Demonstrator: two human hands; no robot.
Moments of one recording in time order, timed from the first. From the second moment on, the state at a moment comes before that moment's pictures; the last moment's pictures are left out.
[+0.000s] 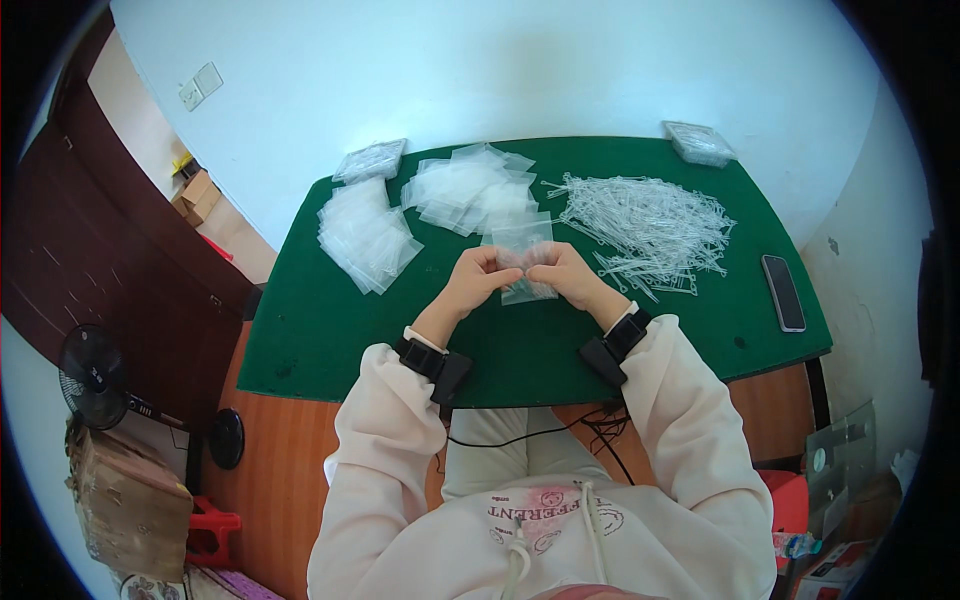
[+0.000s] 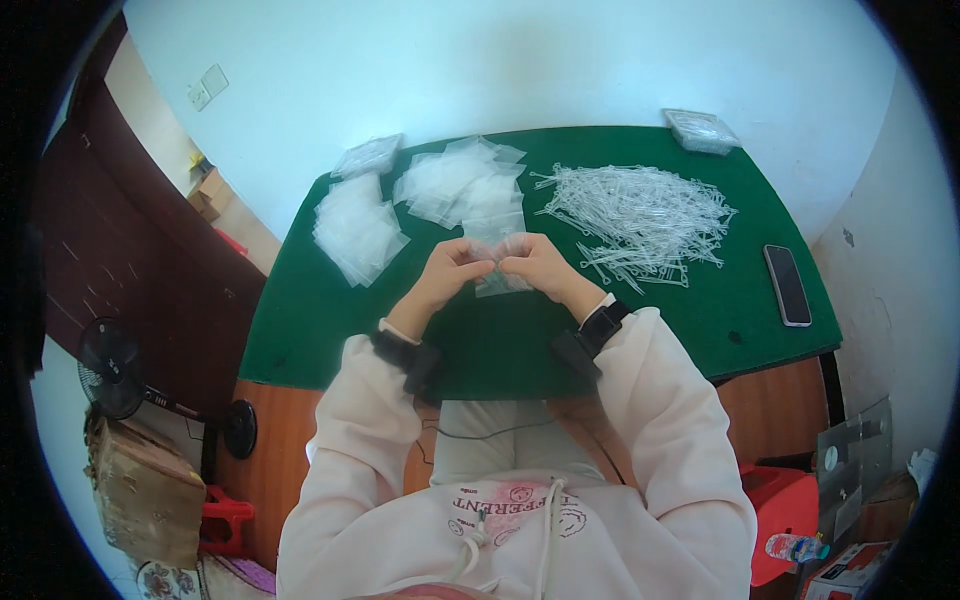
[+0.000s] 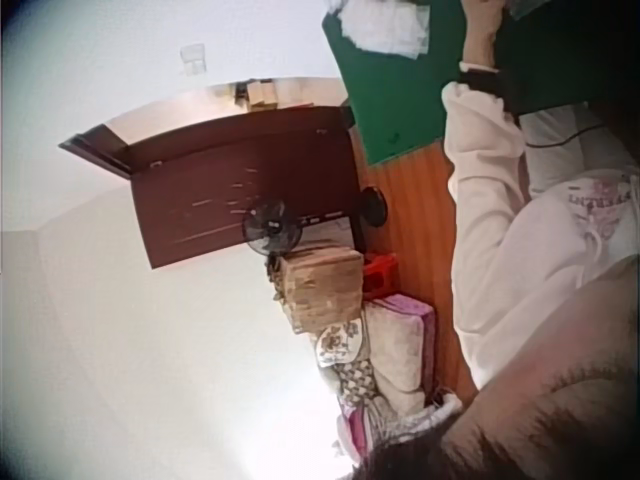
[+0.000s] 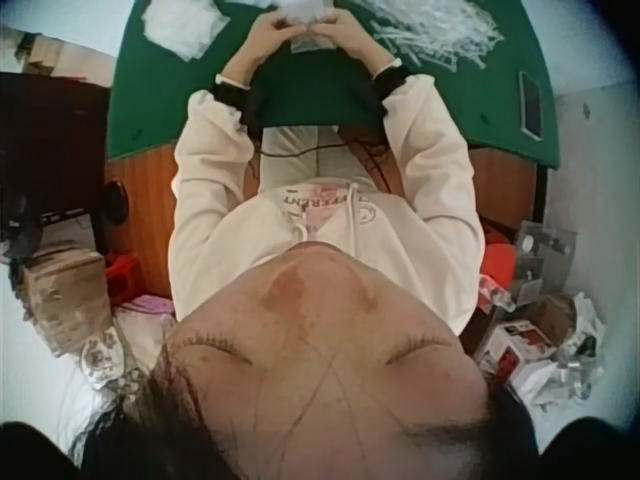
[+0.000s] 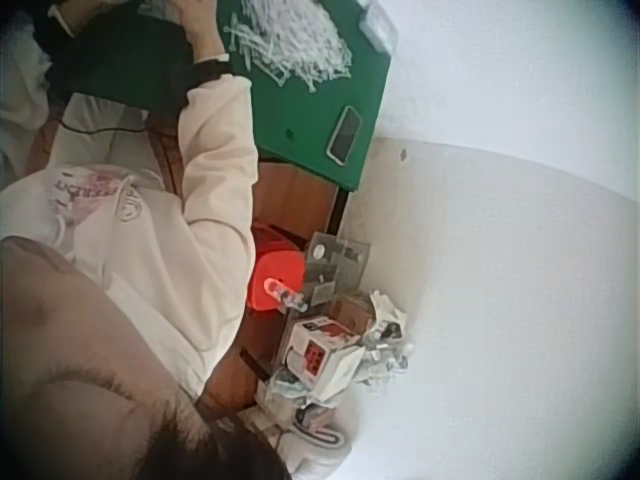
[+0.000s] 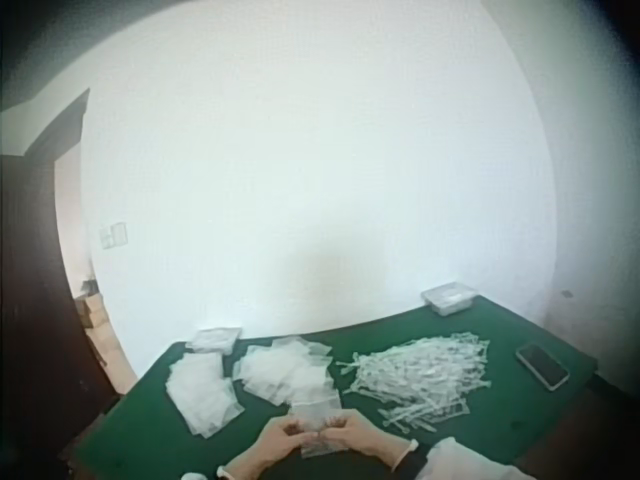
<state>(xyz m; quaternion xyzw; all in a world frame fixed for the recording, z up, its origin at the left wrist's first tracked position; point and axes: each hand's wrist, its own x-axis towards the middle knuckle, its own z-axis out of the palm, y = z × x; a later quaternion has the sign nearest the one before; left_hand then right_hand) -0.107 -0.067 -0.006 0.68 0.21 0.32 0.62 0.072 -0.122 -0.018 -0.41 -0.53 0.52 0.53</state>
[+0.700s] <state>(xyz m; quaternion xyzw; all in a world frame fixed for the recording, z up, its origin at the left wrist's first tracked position) -0.114 -0.060 -0.006 0.71 0.25 0.24 0.61 0.078 -0.115 -0.027 -0.39 -0.49 0.53 0.57</state>
